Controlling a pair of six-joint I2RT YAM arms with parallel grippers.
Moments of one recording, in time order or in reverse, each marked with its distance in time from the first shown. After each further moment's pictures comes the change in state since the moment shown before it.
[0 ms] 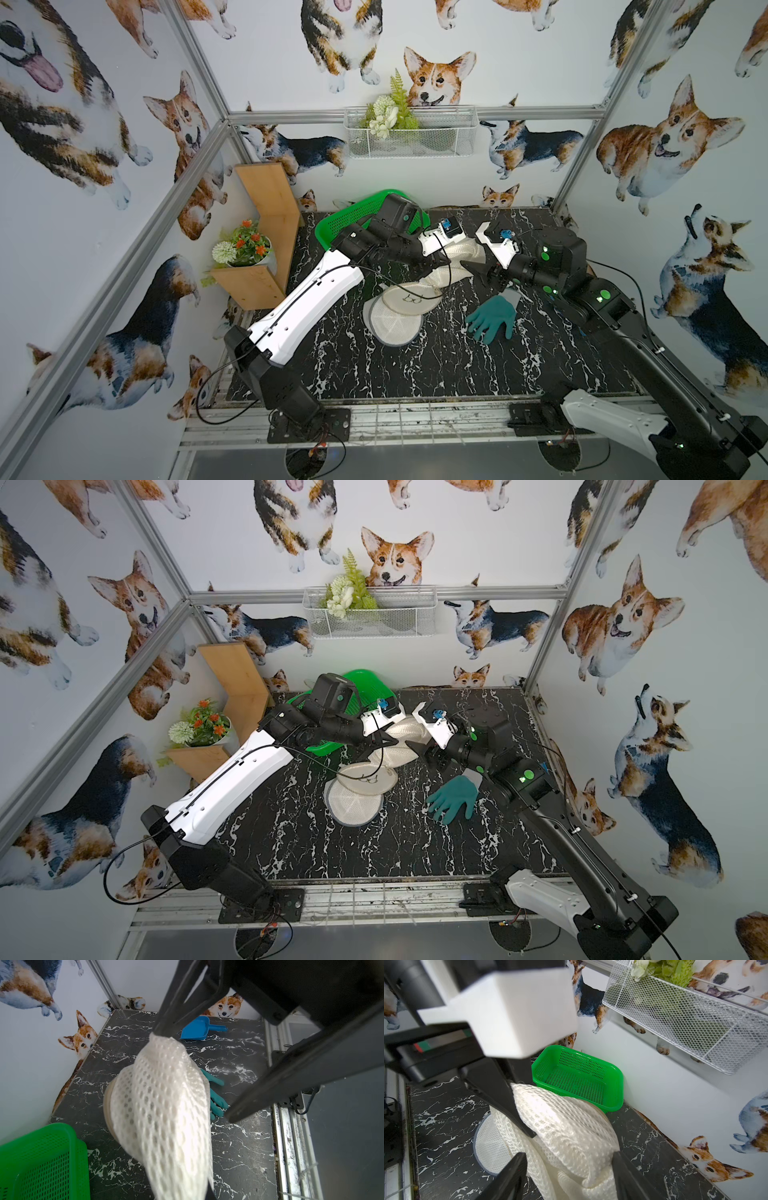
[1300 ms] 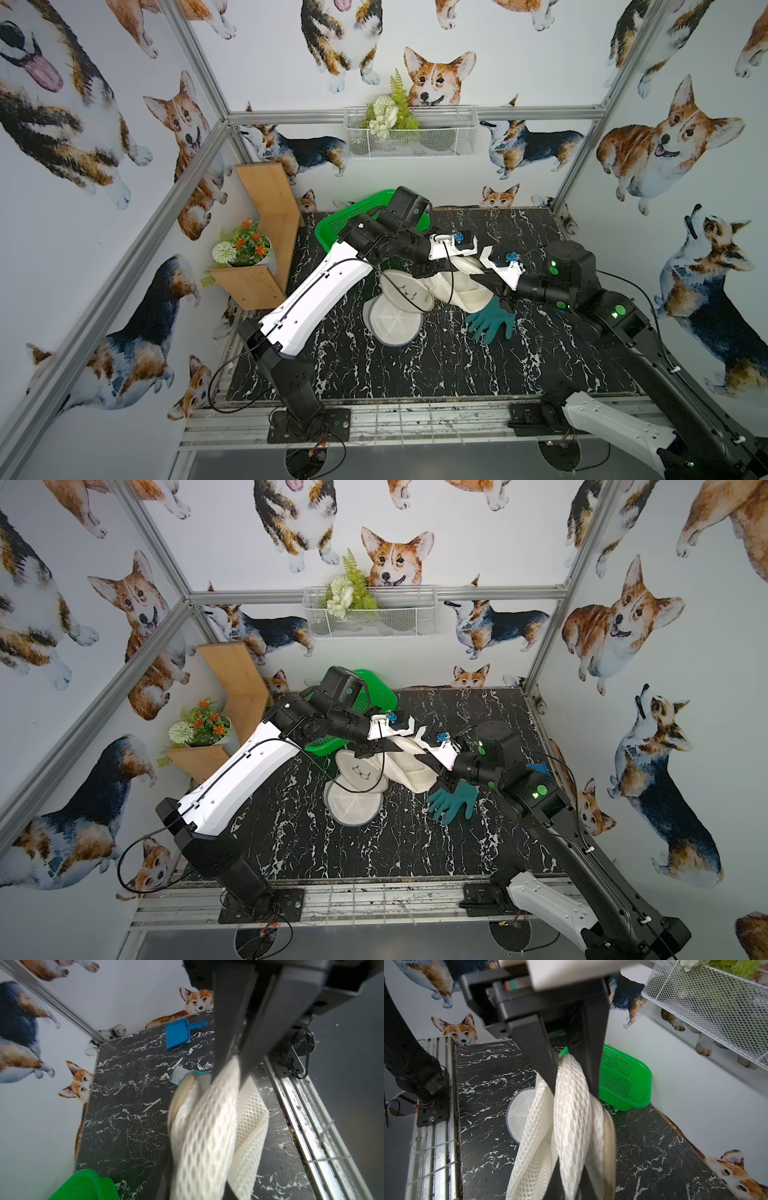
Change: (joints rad) left arm -0.023 0.082 0.190 -0.114 0.057 0.314; right arm 0.000 -0.142 -0.076 -0.126 -0.146 -0.030
